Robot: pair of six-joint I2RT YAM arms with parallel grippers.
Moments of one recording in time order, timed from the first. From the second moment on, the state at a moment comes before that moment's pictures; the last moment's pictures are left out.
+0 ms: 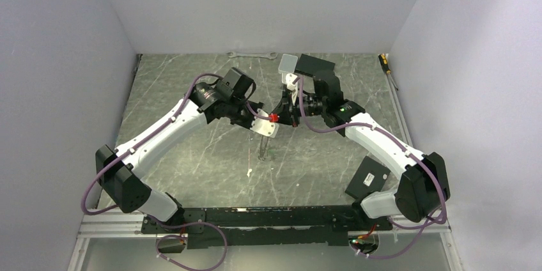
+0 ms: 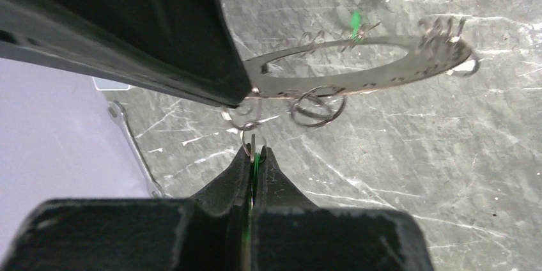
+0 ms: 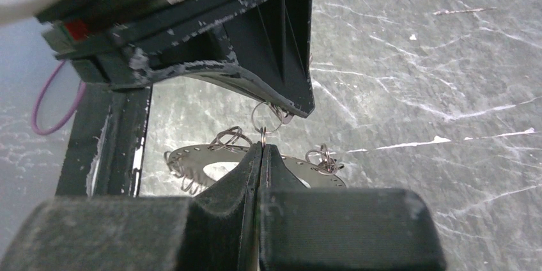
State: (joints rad) left arm -0.74 1.48 1.49 -0.95 0.31 1.28; right arm 0.54 1.36 1.05 -0.10 -0.94 -0.27
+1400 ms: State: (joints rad) left arm -0.70 1.38 1.27 -0.68 0.43 1.24; right arm 0.53 1.36 1.05 -0.17 -1.05 -0.35
